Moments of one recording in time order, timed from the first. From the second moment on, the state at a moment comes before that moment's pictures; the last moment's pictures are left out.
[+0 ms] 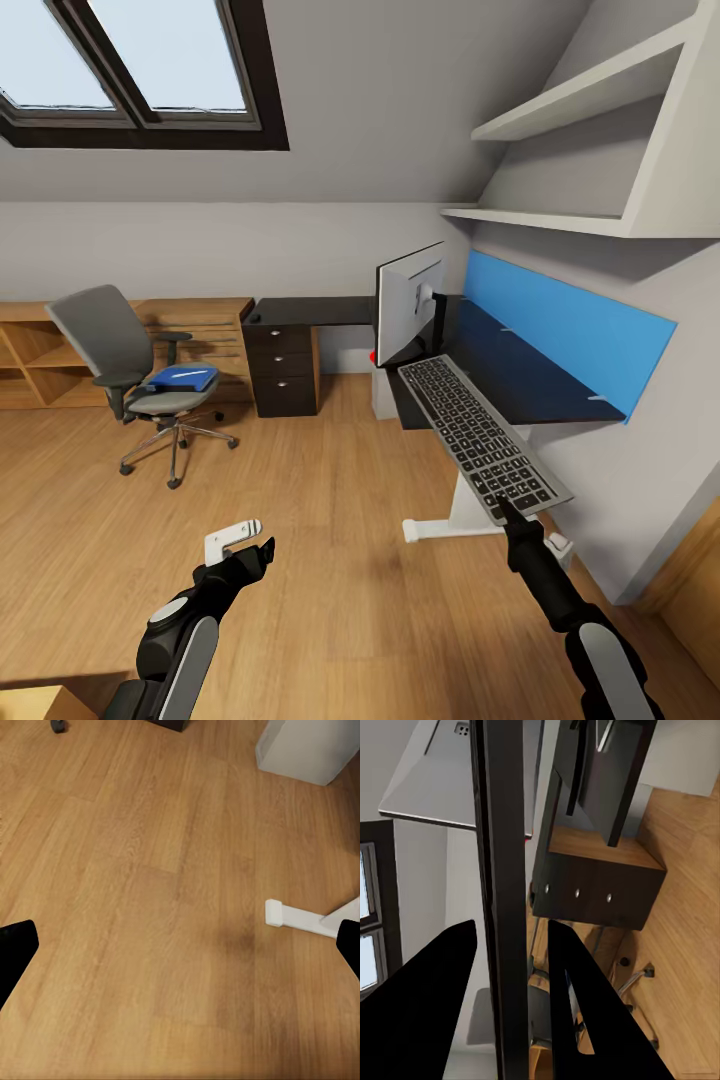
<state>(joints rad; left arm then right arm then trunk) -0.14 -0.08 -0.05 -1.57 0.35 0.57 0.31 -0.18 0.02 -0.24 -1.33 -1.27 0.34 0.24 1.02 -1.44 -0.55</state>
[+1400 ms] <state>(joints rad) -0.15 -0.08 -0.05 -1.57 0.35 0.57 0.31 -0.18 0.09 0.09 -1.25 -1.13 0.22 0.01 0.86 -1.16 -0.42</state>
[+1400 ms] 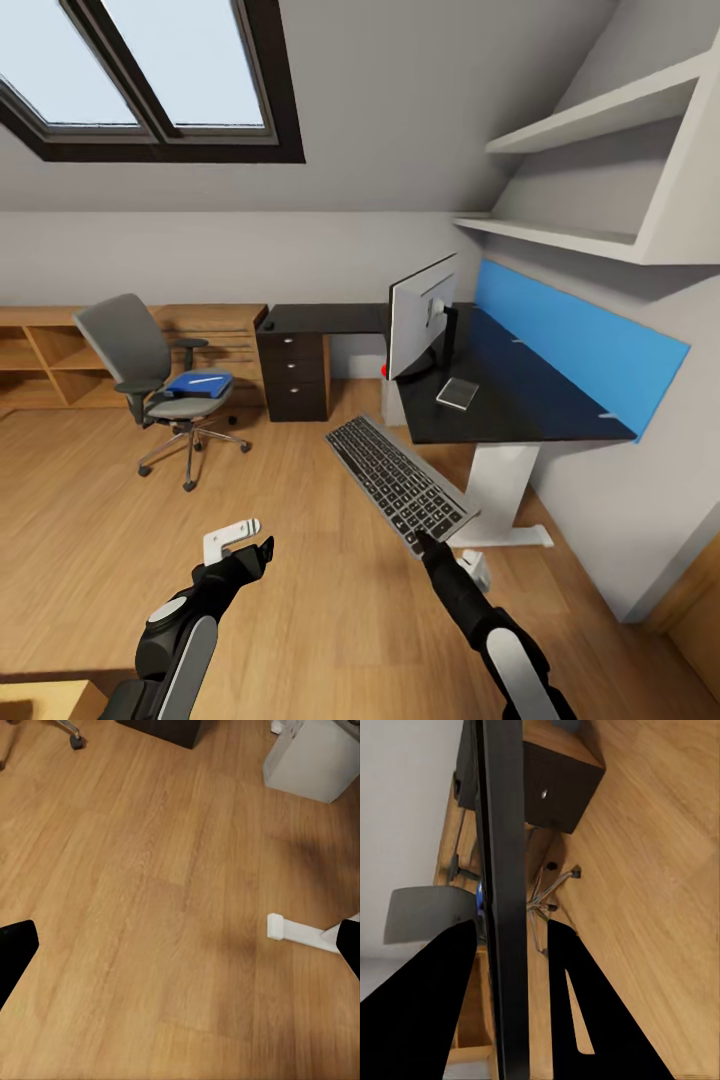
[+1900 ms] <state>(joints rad) -0.15 -0.08 -0.05 -1.57 0.35 0.57 0.31 -0.18 0.09 0.09 -1.26 -1.14 0.21 0.01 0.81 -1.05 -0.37</state>
